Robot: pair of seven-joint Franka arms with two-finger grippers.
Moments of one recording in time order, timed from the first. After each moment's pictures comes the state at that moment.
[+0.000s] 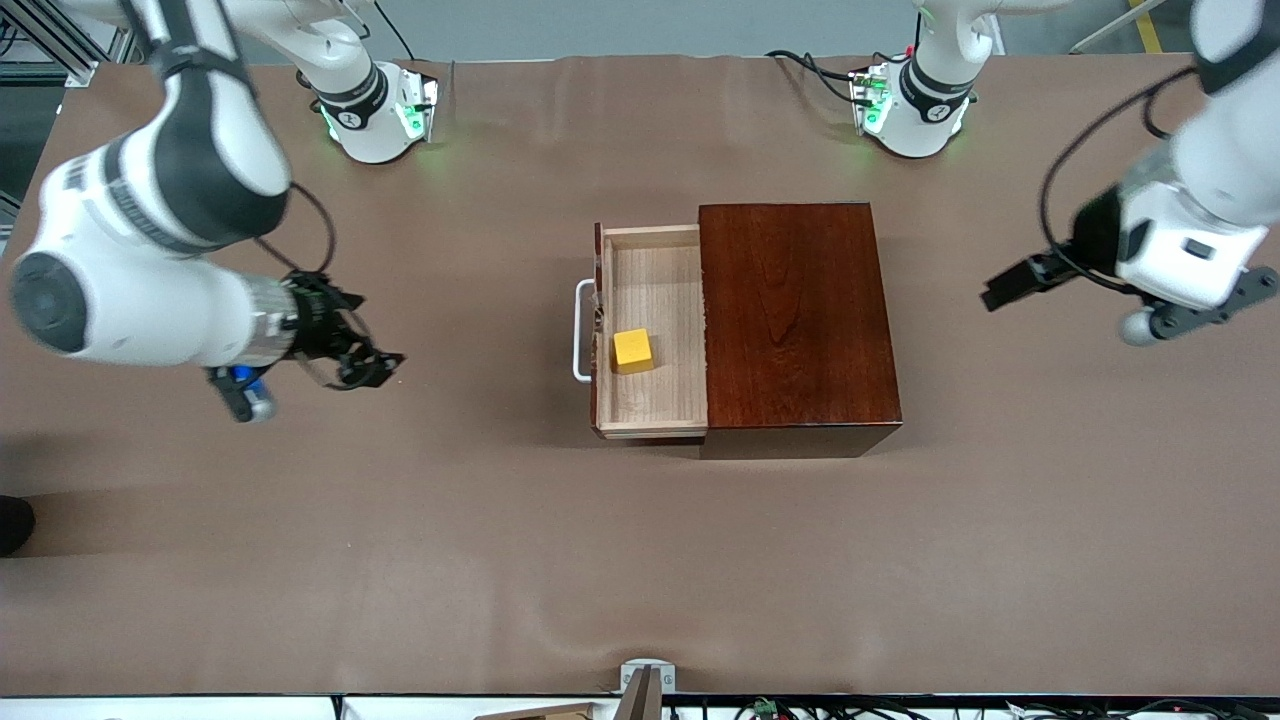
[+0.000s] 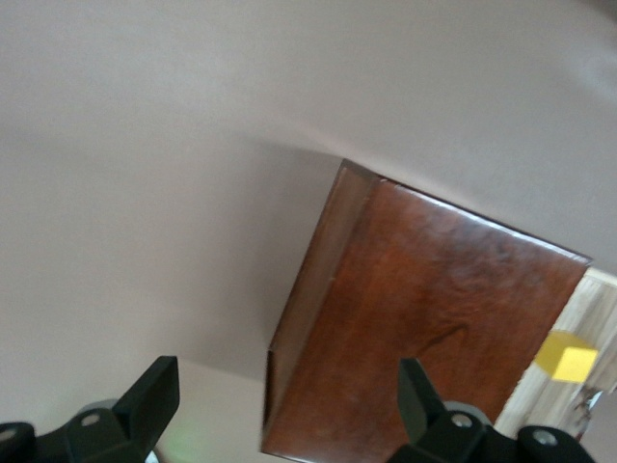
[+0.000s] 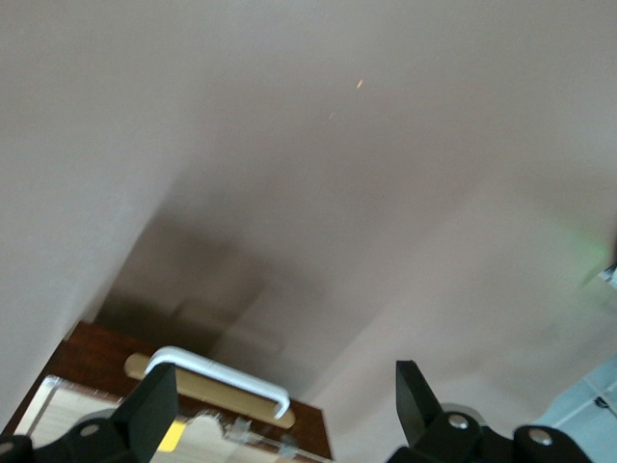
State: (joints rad) left arm 0.03 0.12 -0.17 -1.49 -0.12 1.54 -0.48; right arm 0.28 0.34 -0.02 -1.44 0.32 1.55 1.20
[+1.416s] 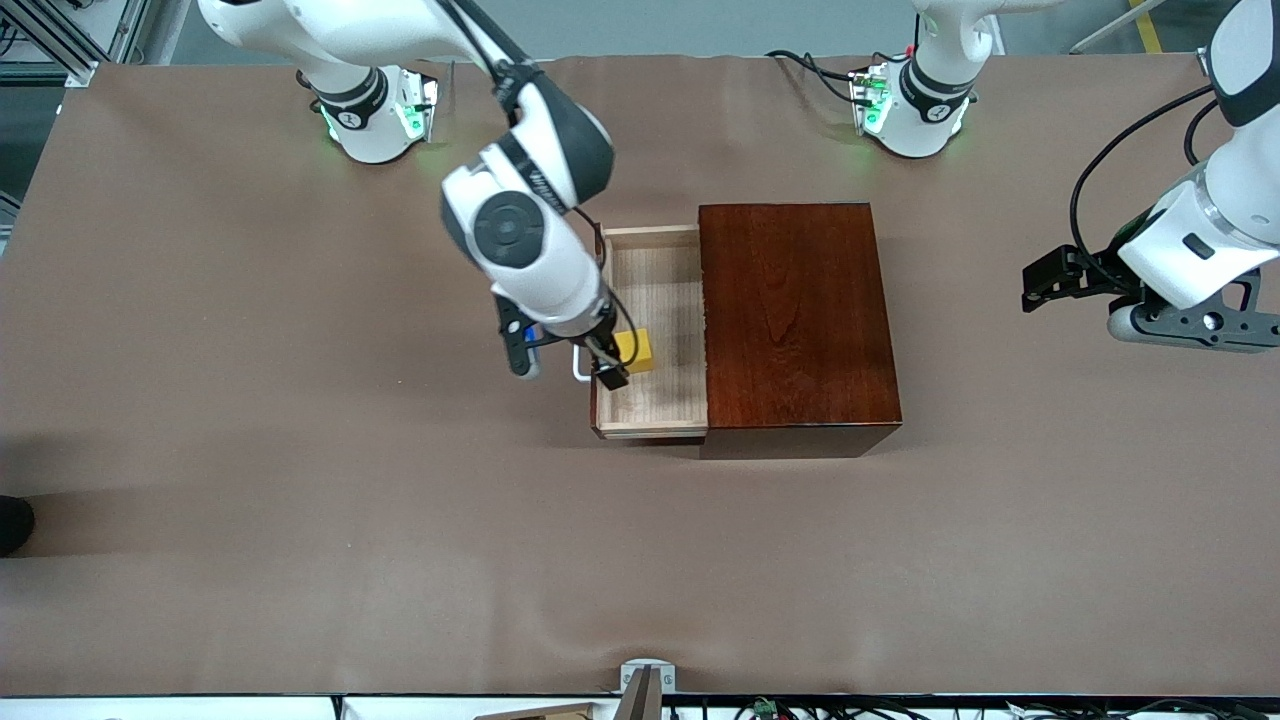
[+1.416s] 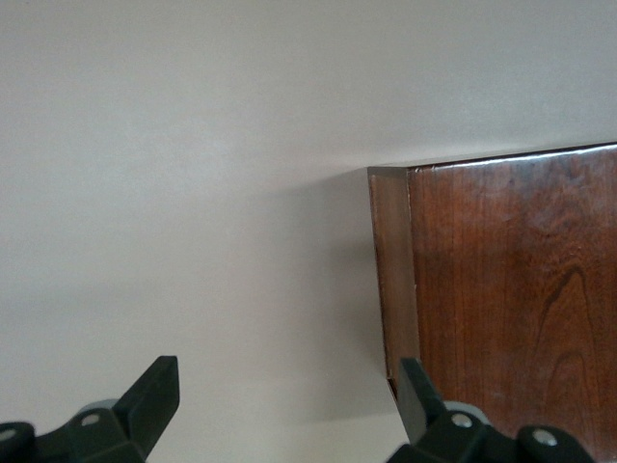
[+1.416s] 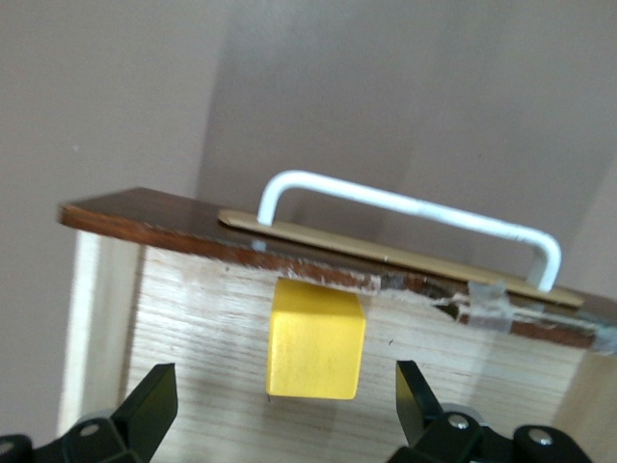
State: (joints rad) left arm 0.07 0.10 -0.20 -1.54 -0.01 1.62 -0.02; right arm 0.71 0.57 -0.02 -1.44 0.19 2.08 1.94
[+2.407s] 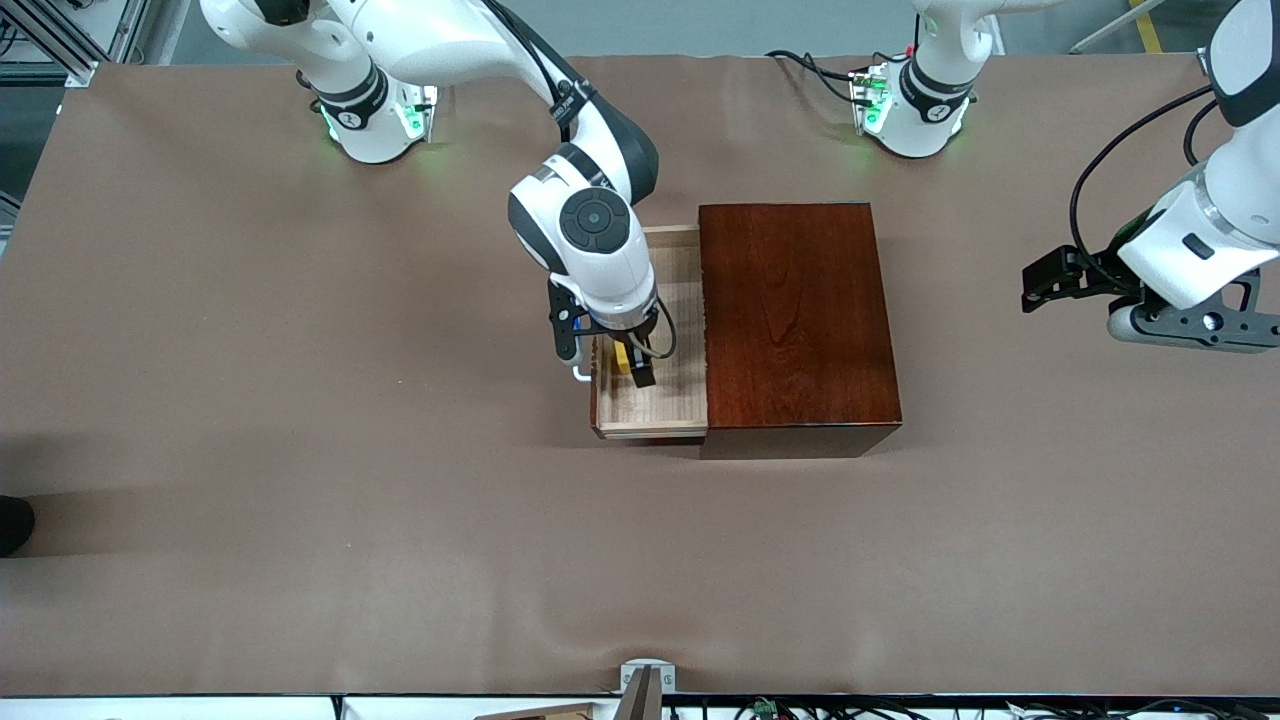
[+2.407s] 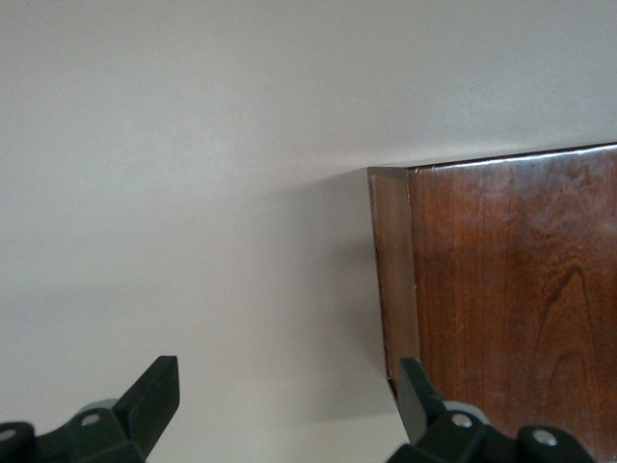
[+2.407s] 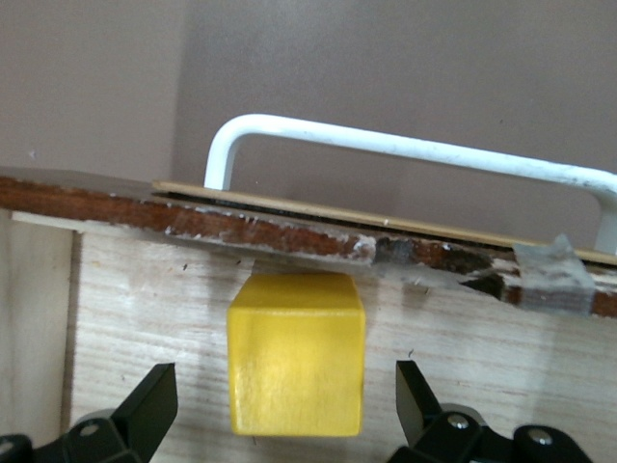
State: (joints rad) left arm 0.07 0.10 -0.20 -1.54 -0.01 1.62 -0.02; right arm 0.78 0.64 -0.02 -1.44 0.10 2.16 2.11
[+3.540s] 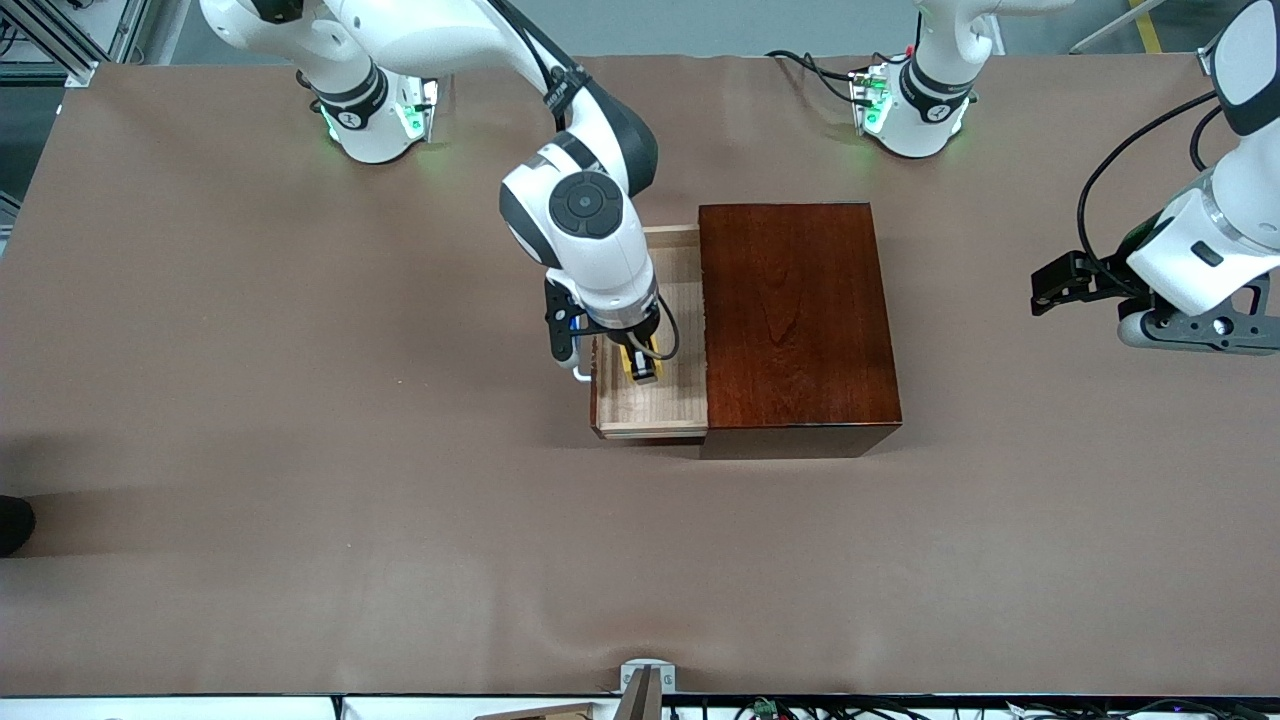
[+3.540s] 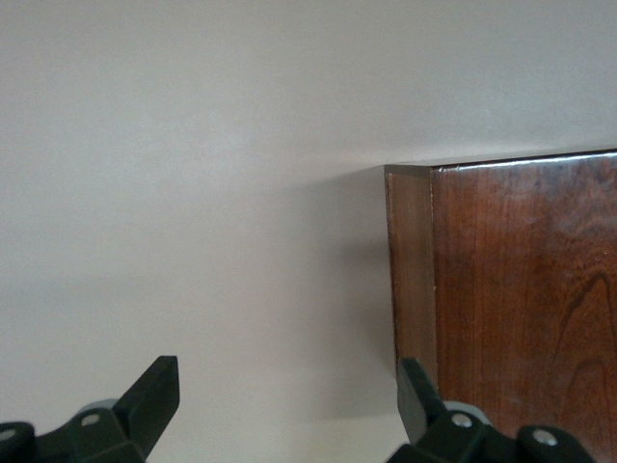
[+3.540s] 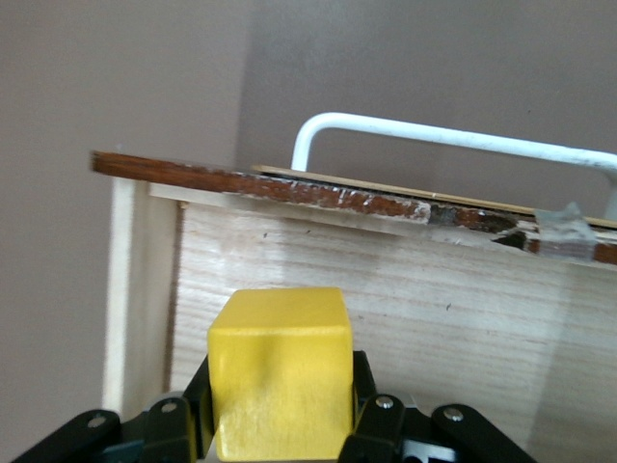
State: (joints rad) left arm -0.06 0.10 -0.04 -1.55 -0.01 1.62 -0.02; right arm 0.77 0.62 -0.04 -1.34 0.09 2.11 2.11
